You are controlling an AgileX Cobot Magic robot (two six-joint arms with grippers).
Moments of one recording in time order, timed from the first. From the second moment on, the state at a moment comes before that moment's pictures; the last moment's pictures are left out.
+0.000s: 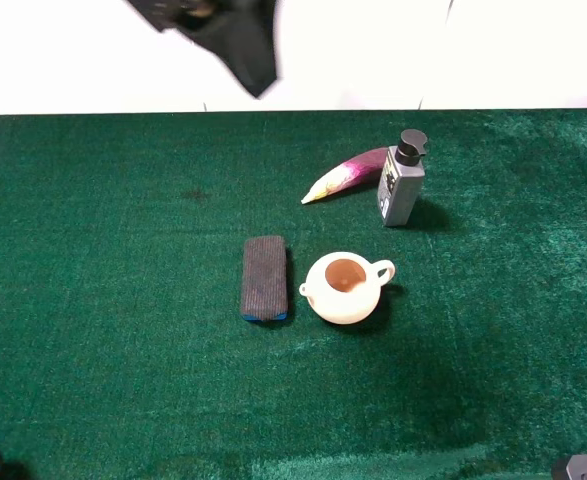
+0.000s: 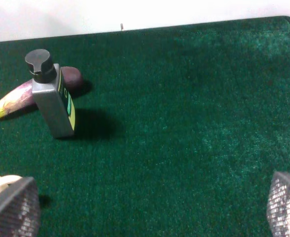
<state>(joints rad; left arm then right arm) -0.85 1.48 -1.56 0.10 1.17 -0.06 -0.06 -0.01 -0.50 0.11 1.03 -0.06</state>
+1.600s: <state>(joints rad) -0.14 0.16 -0.58 0.02 1.05 0.09 -0.06 -0.01 -0.50 0.11 1.03 -0.06</state>
